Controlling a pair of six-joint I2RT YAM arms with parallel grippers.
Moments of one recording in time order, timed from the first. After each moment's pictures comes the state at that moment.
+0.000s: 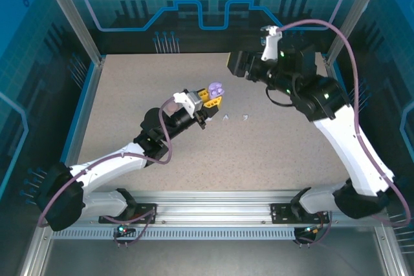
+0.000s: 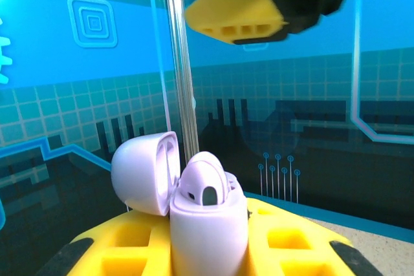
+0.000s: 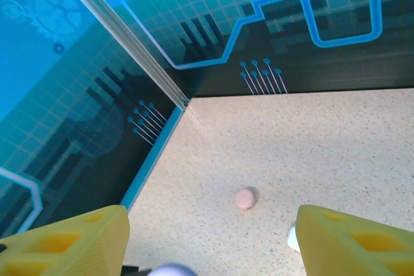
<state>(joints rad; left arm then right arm) -0.72 1.22 0.72 0.78 0.19 0.04 0.61 1.38 1.87 -0.82 -0.02 0.53</state>
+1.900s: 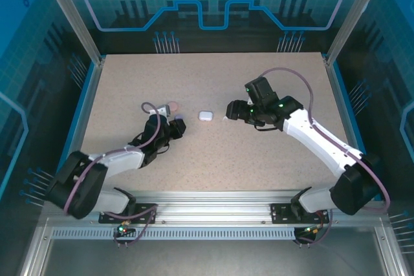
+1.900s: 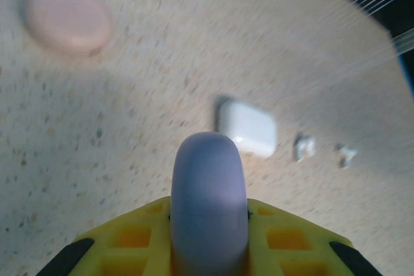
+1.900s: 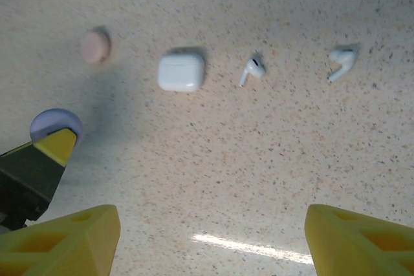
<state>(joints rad) -0.41 1.38 0.45 0.37 0.02 -0.75 0.56 1.40 1.21 -0.75 -0.05 0.70</state>
